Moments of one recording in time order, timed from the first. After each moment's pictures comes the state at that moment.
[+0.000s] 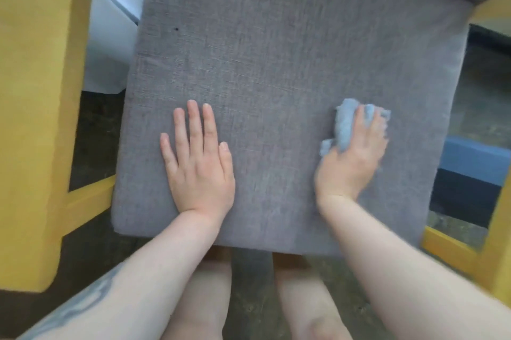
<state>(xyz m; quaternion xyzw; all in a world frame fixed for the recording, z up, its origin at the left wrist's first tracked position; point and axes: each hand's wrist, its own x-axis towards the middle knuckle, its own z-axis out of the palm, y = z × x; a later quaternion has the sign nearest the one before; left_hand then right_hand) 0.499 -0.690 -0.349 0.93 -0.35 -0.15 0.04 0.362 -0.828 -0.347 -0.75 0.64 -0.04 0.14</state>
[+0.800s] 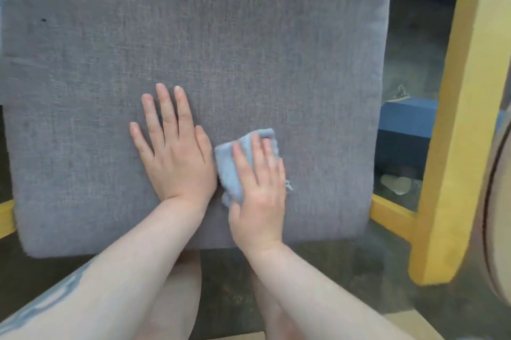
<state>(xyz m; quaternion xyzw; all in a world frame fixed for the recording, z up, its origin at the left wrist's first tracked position) 0.439 -0.753 -0.356 0.92 -0.36 -0.14 0.04 0.314 -0.761 -0.335 -0.82 0.51 -0.05 0.25</state>
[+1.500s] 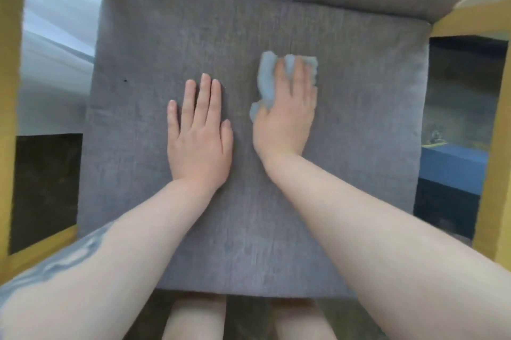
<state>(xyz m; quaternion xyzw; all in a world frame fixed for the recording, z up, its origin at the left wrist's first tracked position) 0.521 -0.803 -0.365 0.89 -0.44 -0.12 0.05 0.445 -0.907 -0.362 -0.81 0.54 -0.07 0.22</state>
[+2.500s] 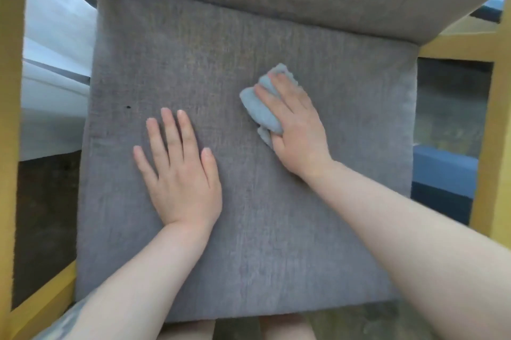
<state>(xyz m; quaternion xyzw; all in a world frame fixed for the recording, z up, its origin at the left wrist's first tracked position) 0.538 -0.778 -0.356 0.92 -0.35 -0.15 0.04 0.429 -0.943 -0.371 -0.92 0.33 -0.04 0.19</state>
